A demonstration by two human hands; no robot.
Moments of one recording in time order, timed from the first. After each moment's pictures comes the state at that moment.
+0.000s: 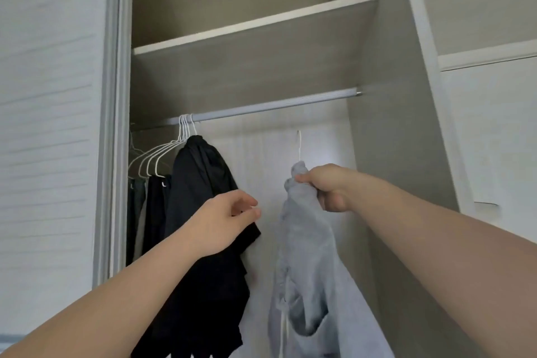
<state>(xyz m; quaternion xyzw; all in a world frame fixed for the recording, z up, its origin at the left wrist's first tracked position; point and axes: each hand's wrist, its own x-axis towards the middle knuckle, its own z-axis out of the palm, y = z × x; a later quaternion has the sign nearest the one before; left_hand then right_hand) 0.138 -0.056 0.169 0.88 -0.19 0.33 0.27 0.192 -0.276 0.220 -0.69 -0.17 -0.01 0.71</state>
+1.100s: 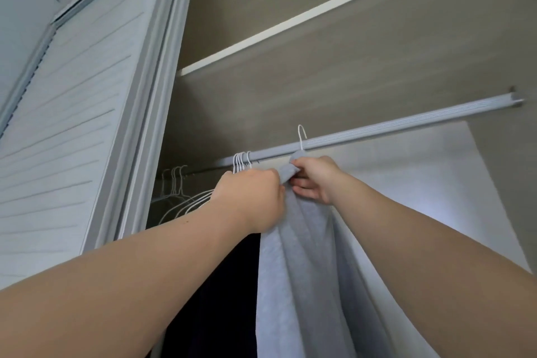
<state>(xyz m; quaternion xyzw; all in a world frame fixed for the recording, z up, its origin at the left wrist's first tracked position) 0.279 0.019 0.311 0.84 0.02 0.52 -0.15 0.414 -0.083 0.367 -0.59 -0.33 -0.09 0.73</state>
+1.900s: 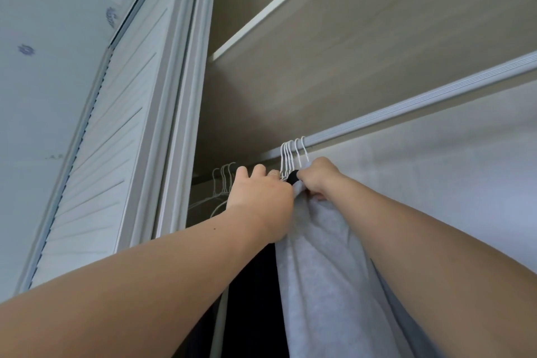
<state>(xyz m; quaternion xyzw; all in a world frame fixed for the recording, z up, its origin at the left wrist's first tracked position) 0.320 0.090 0.305 0.81 0.17 0.44 -0.35 0.474 0.040 0.374 -0.74 -0.33 -0.25 0.53</state>
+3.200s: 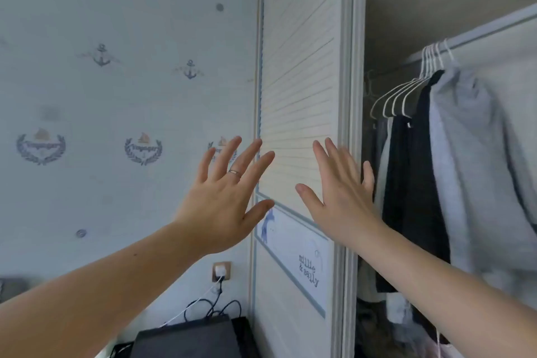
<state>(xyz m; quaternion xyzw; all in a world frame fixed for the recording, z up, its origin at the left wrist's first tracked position) -0.116 0.051 0.093 0.85 0.29 0.35 -0.28 0.100 -0.022 0.093 -0.65 -0.60 -0.31 0.34</state>
